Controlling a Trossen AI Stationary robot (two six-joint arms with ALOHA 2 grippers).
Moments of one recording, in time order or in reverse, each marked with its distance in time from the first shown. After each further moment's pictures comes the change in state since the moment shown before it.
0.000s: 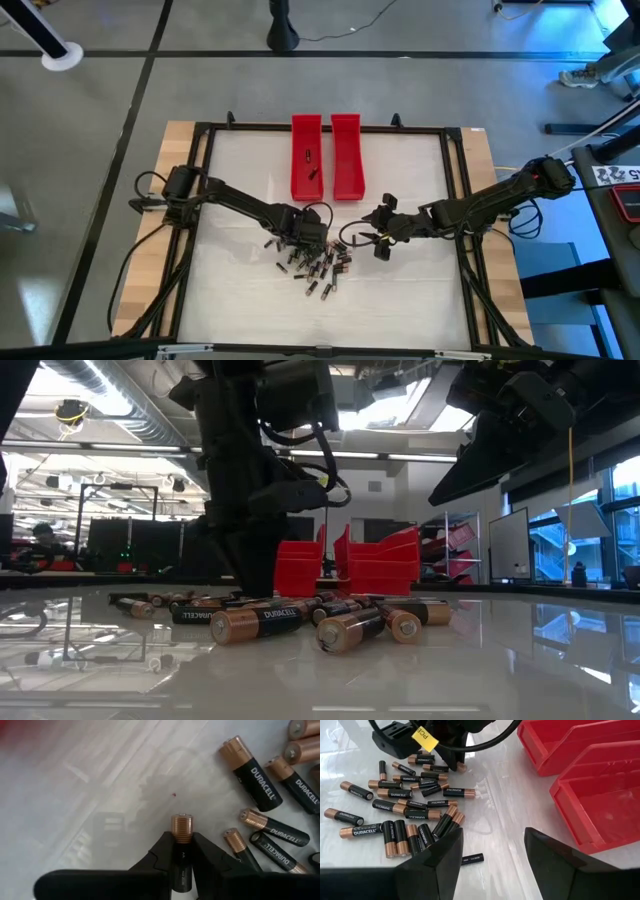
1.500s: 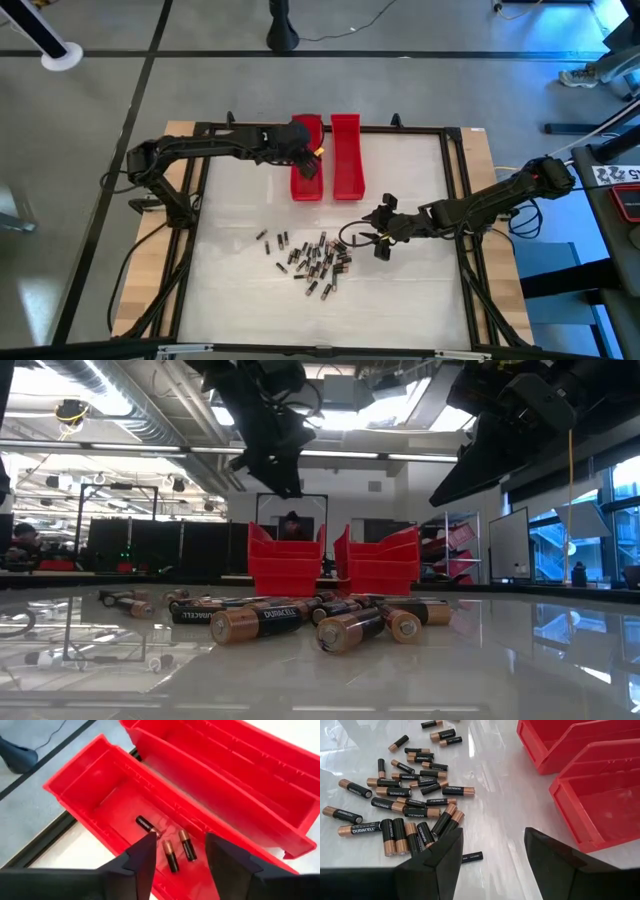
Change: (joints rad) left arm 0.491 -0.355 0.037 0.057 -0.133 0.567; right arm 0.000 0.000 0.000 -0.007 0.000 0.000
